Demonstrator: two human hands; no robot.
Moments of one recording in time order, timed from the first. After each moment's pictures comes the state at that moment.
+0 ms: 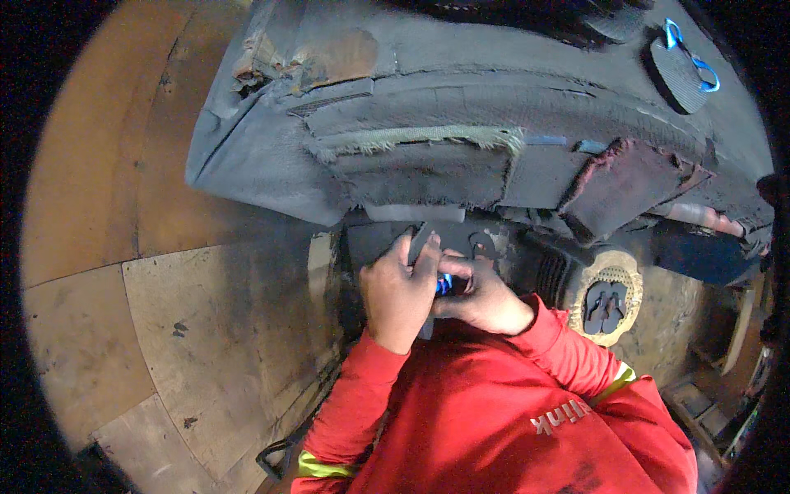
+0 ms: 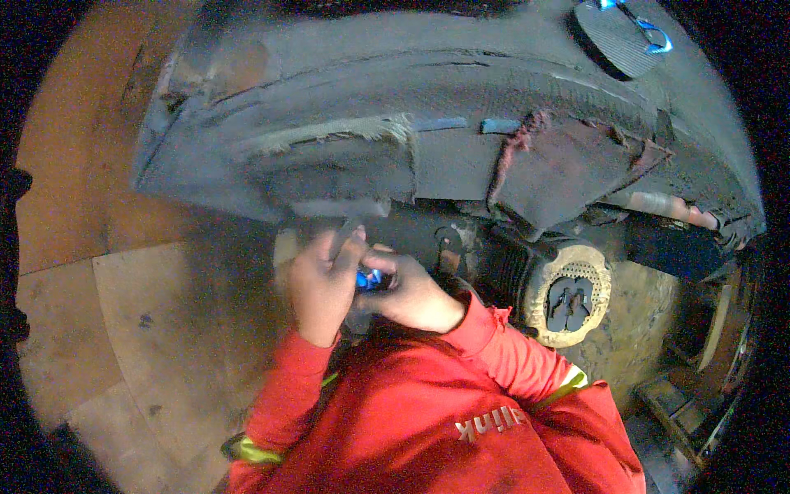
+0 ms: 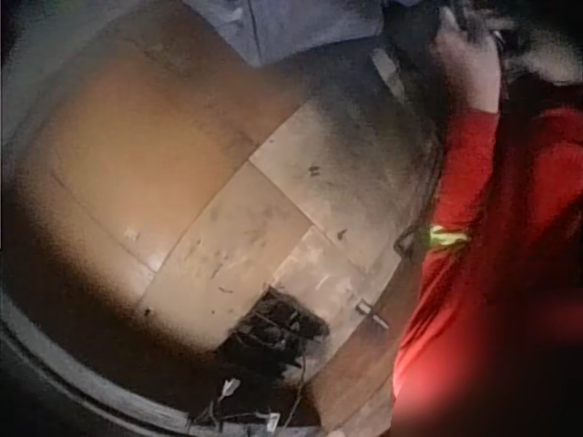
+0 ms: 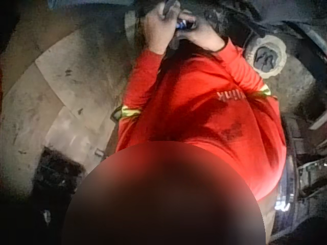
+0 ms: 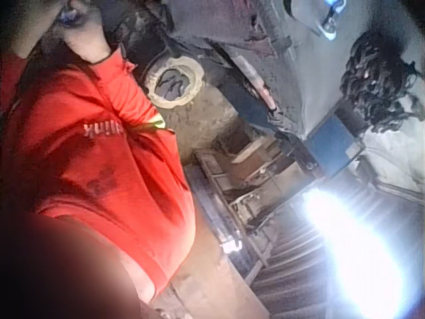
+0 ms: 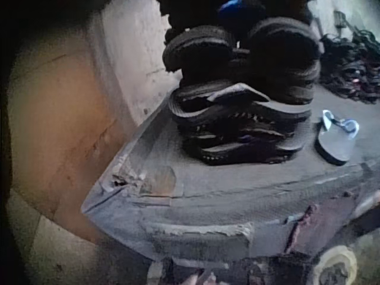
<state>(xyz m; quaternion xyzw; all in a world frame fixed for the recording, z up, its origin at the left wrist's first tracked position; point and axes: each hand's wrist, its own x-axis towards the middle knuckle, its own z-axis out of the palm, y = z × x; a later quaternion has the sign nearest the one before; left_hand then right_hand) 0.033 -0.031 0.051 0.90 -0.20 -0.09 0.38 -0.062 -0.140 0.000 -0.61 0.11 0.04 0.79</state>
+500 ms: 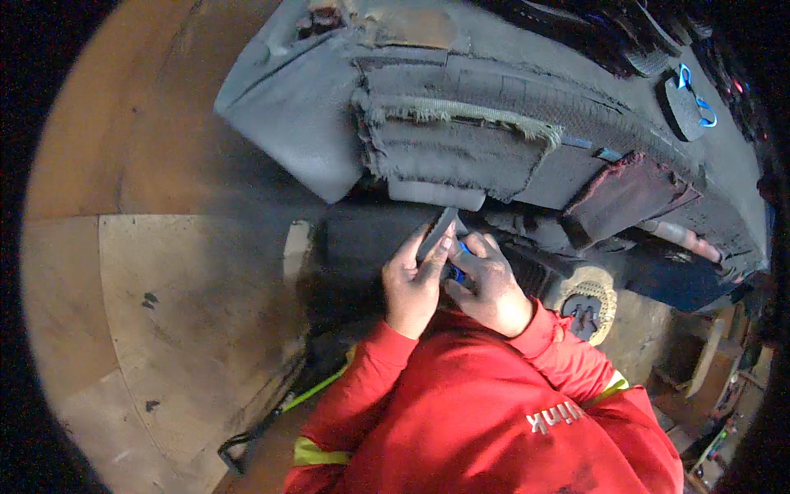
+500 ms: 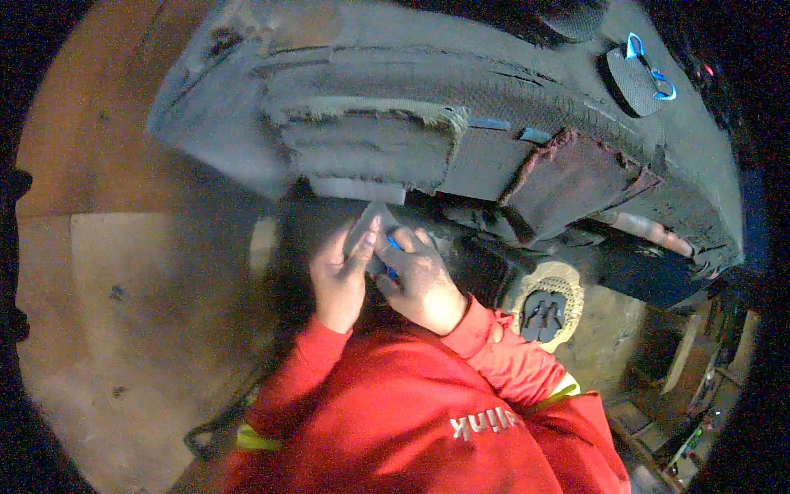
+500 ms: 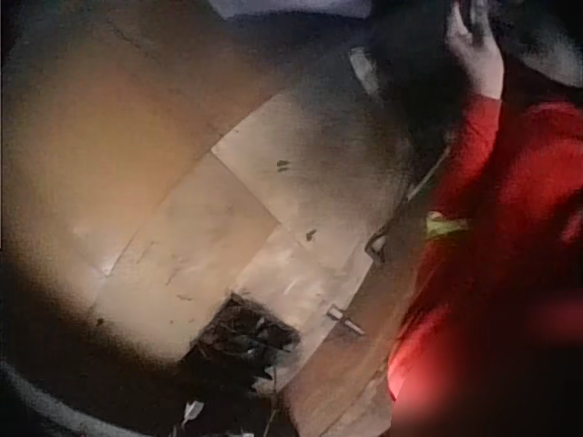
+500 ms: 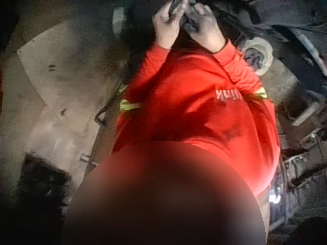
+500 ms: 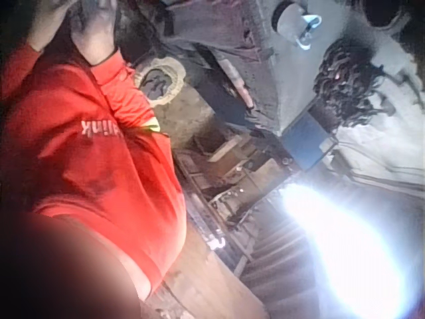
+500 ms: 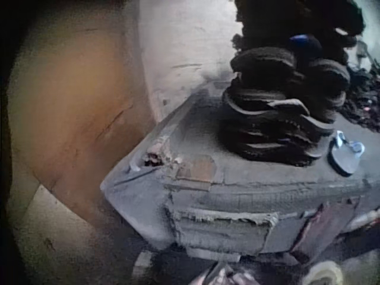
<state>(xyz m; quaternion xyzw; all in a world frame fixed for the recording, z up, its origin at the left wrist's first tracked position) 0.008 -0.016 0.003 0.71 -0.16 -0.17 0.67 -0.068 -0.143 0.019 -0.91 0.05 -0.07 0.40</state>
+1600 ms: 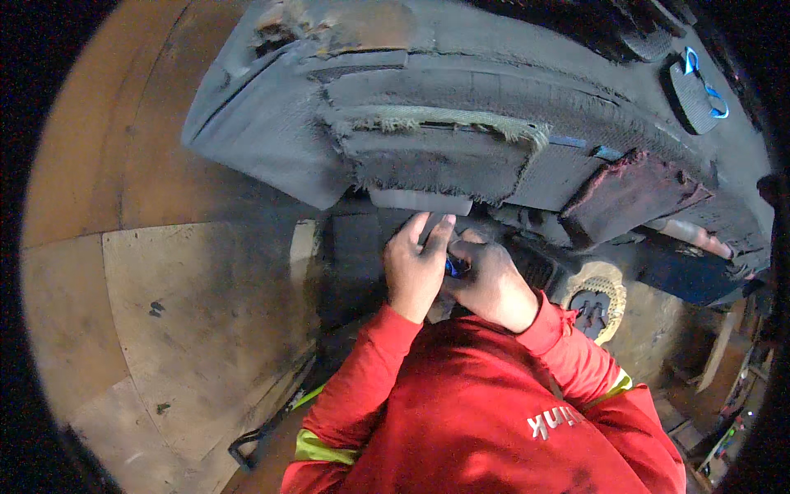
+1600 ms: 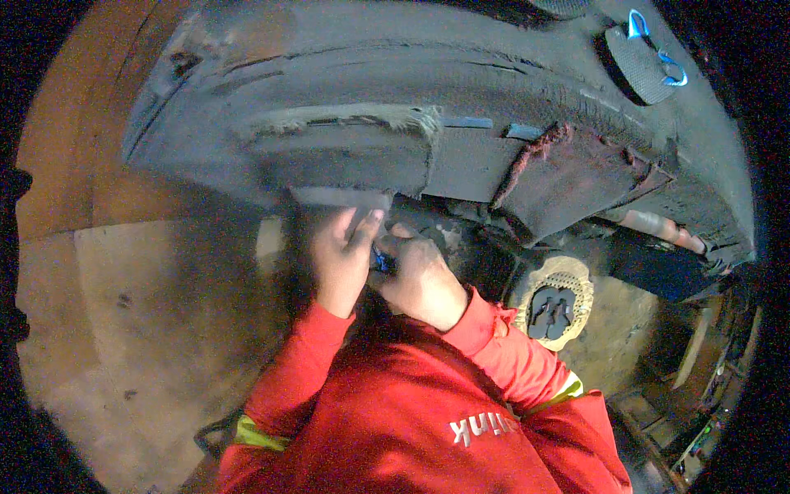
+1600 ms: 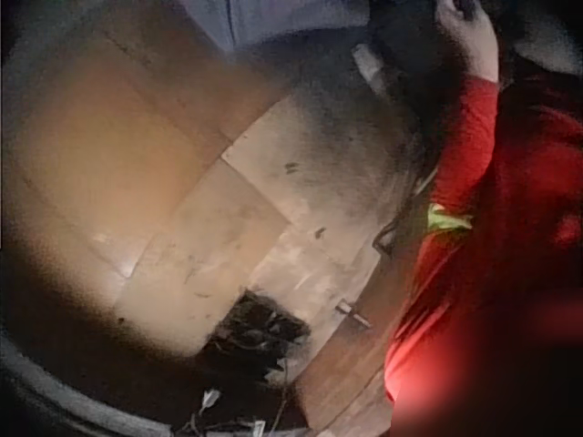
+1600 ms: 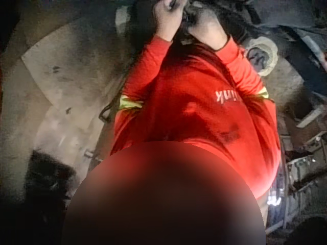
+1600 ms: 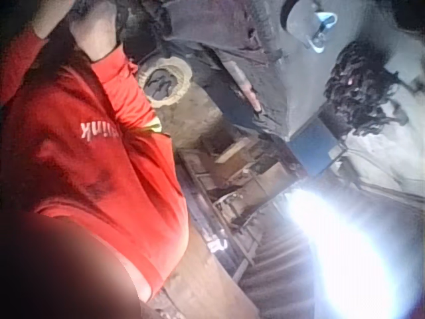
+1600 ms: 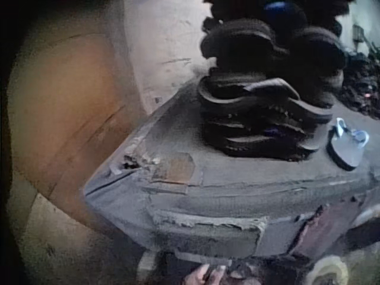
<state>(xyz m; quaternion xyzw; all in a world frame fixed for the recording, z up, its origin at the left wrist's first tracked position) 0.029 -0.045 0.001 0.82 -0.17 -0.15 0.52 -0.058 -0.158 0.020 -0.86 0.13 0.06 0.50</state>
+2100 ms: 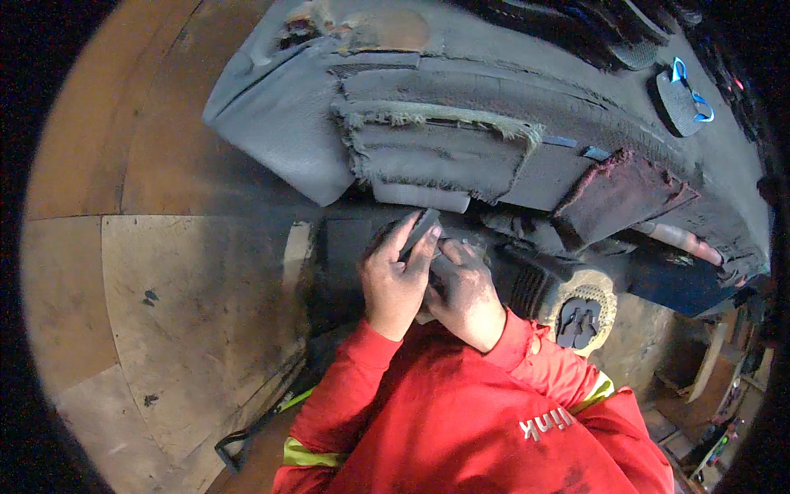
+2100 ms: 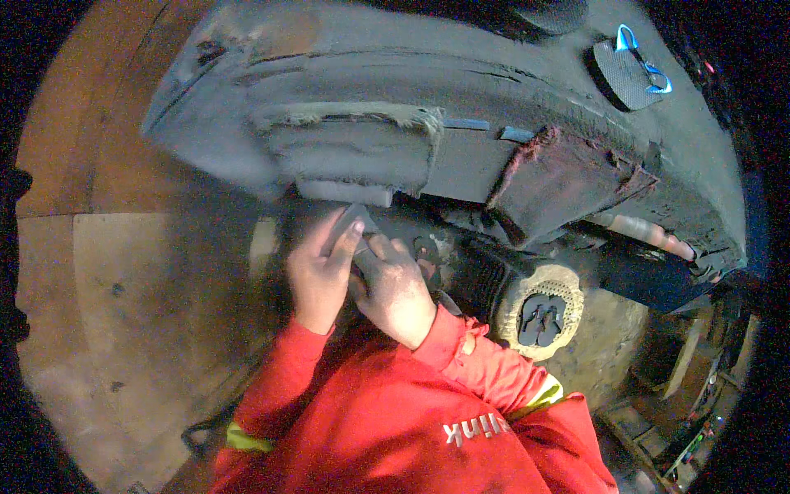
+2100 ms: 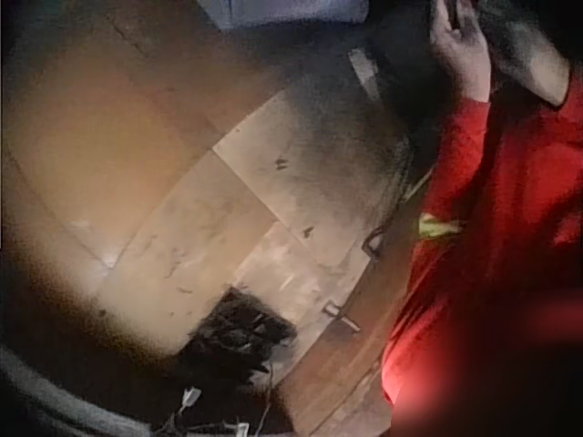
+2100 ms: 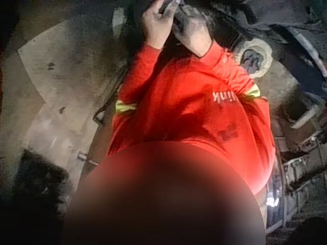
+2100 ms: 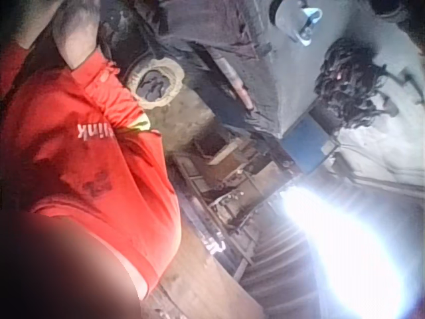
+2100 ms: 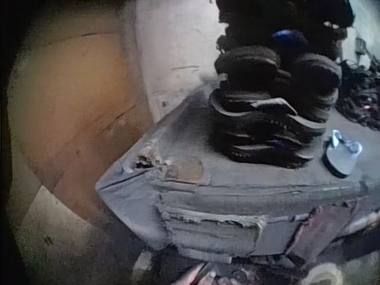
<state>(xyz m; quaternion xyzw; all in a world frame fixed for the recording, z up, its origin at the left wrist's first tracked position) 0.021 -0.021 0.015 0.80 -0.19 -0.06 0.56 -0.066 -0.121 0.021 -0.91 0.08 -0.09 0.41</state>
